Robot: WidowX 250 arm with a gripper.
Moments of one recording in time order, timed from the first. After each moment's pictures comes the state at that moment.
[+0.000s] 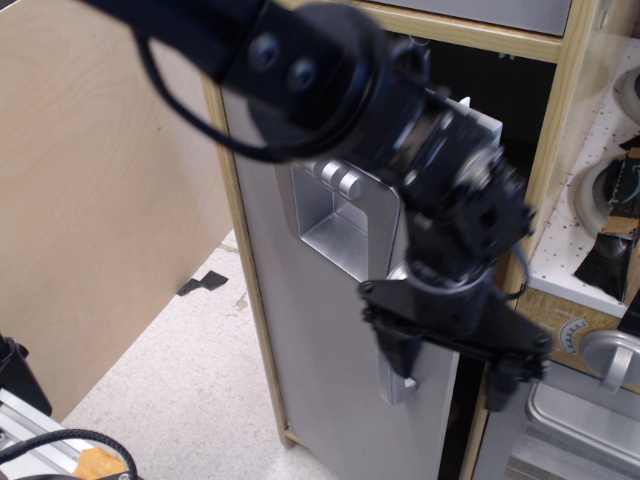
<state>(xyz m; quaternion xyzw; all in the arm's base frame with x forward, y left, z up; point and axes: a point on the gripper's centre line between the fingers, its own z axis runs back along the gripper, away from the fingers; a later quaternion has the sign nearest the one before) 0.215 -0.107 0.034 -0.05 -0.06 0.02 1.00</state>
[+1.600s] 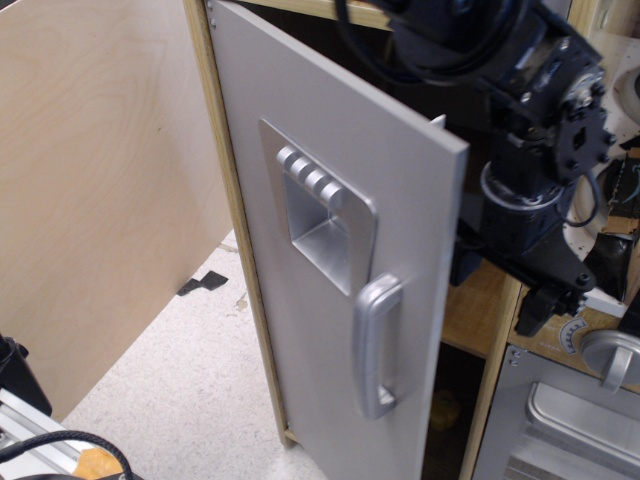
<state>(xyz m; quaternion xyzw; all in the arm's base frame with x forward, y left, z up) 0.279 -0.107 0.038 0.01 -0.08 -0.14 0.99</state>
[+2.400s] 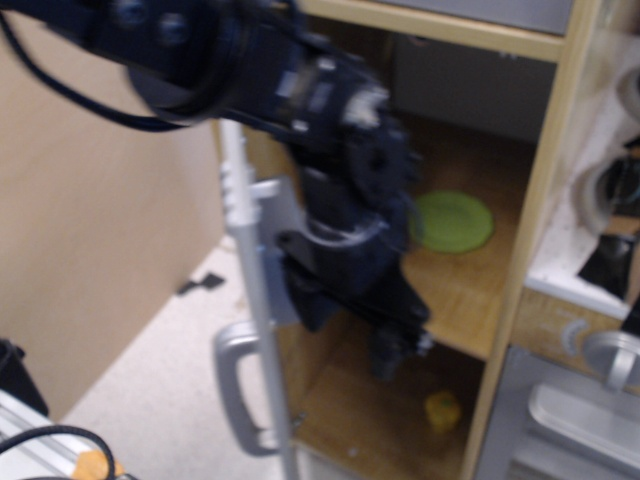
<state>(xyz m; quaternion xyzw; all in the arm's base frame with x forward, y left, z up) 0.207 -0.040 0.044 -0.02 -0.06 -0.08 0.99</state>
